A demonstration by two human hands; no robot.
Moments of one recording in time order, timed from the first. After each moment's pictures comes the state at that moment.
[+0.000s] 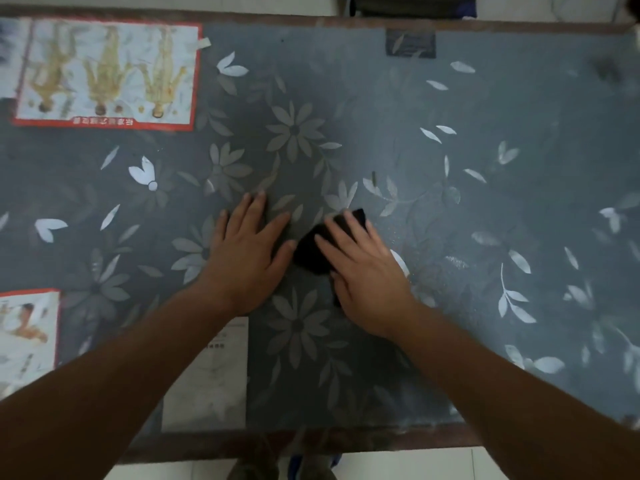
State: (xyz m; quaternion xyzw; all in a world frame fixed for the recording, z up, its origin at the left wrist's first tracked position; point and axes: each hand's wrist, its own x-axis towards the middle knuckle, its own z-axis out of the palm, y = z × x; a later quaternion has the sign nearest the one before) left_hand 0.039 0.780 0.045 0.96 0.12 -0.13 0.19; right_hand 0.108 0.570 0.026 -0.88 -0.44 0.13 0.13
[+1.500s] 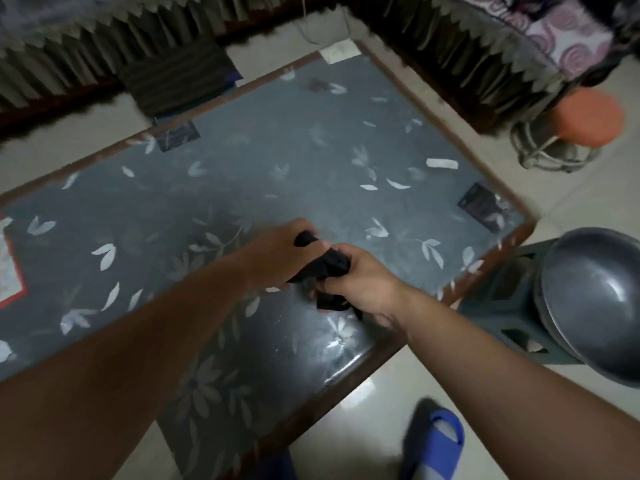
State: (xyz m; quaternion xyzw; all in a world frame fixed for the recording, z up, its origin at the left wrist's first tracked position) left_hand 0.149 0.542 0.175 0.86 -0.08 -0.31 0.39; right_hand 0.084 0.390 0.160 -0.68 0.18 0.27 0.65
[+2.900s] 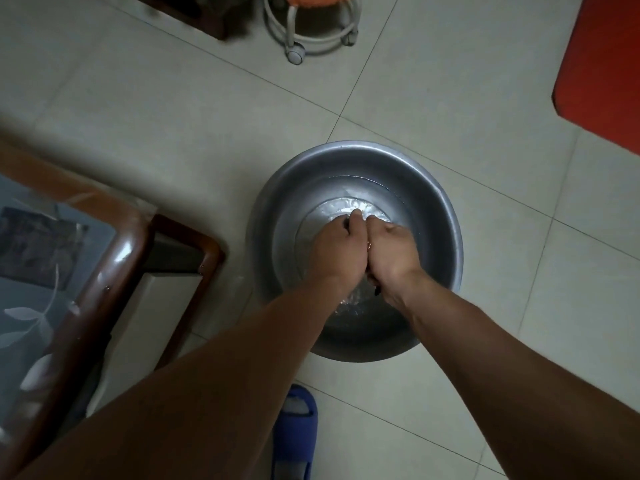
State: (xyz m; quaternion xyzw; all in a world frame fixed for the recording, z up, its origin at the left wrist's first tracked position) left_hand -0.006 -0.182 -0.004 0.83 -0.11 -0.36 0.41; right_hand -0.058 -0.238 0.018 -0.54 0.60 0.01 0.59
